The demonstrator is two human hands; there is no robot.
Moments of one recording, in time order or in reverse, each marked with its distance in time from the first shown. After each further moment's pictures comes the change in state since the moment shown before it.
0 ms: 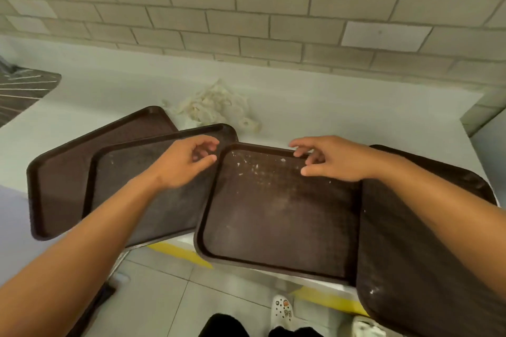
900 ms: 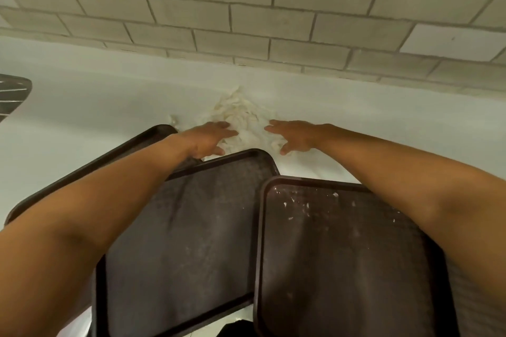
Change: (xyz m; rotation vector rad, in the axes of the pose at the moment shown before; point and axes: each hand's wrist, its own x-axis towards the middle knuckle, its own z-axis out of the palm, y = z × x) left_hand 0.220 -0.169 -0.056 0.622 -0.500 0.070; right_hand 0.323 0.015 0.009 -0.405 -0.191 0.140
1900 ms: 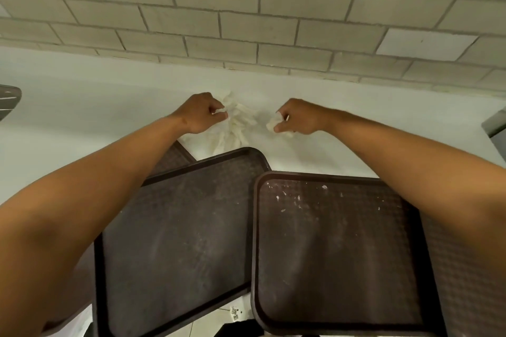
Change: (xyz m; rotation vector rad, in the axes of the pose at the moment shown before) left_hand -0.022 0.024 -0.061 -0.294 0.418 -0.033; right_hand -0.065 -0.013 -0.043 0.375 0.280 0.028
